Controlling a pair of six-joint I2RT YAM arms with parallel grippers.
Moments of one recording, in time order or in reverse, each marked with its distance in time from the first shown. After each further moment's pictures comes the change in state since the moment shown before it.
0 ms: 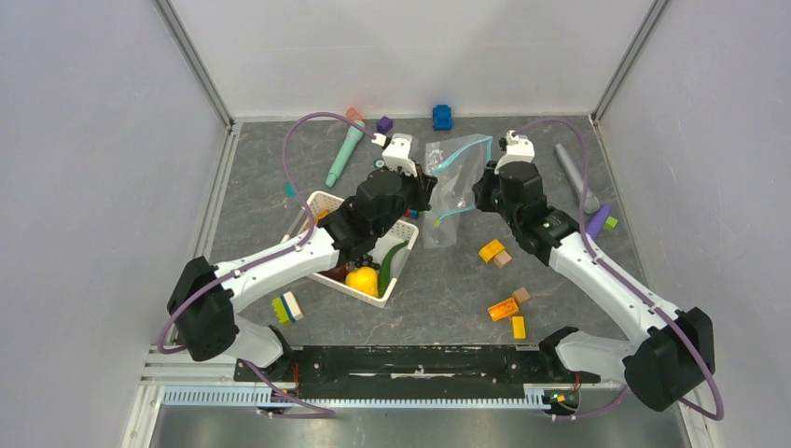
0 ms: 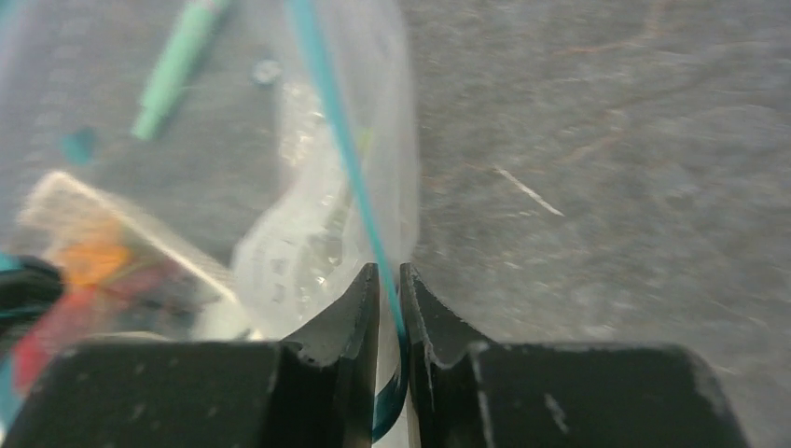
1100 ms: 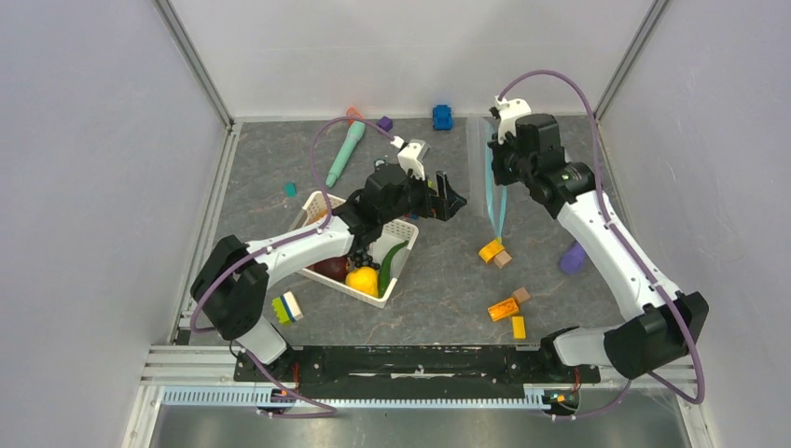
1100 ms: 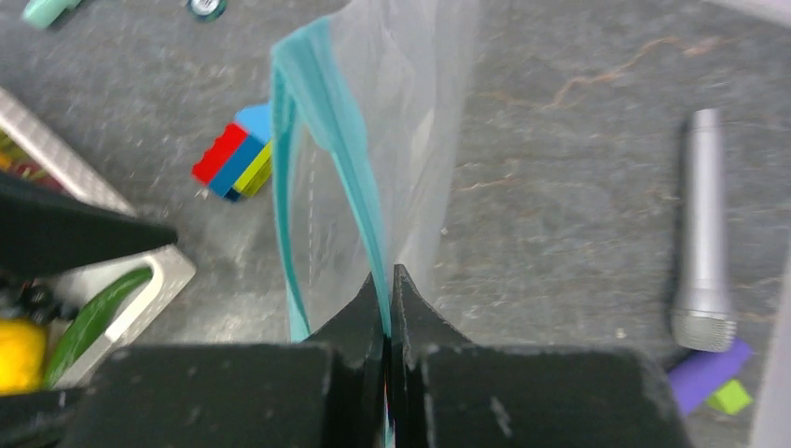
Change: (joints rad) left arm 0.105 0.162 -0.011 0.061 0.369 -0.097; right arm -0.155 0.145 0.381 -0.422 -0.207 -0.442
